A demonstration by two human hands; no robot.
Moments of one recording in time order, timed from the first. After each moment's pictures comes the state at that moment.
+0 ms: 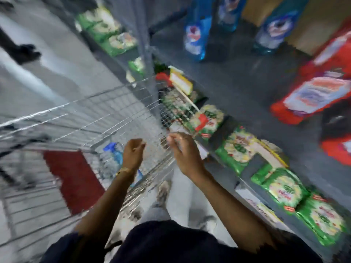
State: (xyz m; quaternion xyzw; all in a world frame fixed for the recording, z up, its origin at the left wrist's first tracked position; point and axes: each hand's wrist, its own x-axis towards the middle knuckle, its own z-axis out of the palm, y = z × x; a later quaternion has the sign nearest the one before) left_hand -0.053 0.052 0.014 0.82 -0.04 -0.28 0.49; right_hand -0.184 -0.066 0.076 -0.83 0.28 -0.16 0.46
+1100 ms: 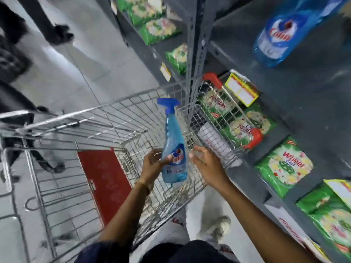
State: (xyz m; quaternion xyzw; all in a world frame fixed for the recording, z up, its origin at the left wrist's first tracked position) left_hand 0.012 0.102 -0.009 0.71 0.05 -0.39 0.59; right_hand -0.099 -0.045 0.022 -0.76 0.36 0.07 0.54
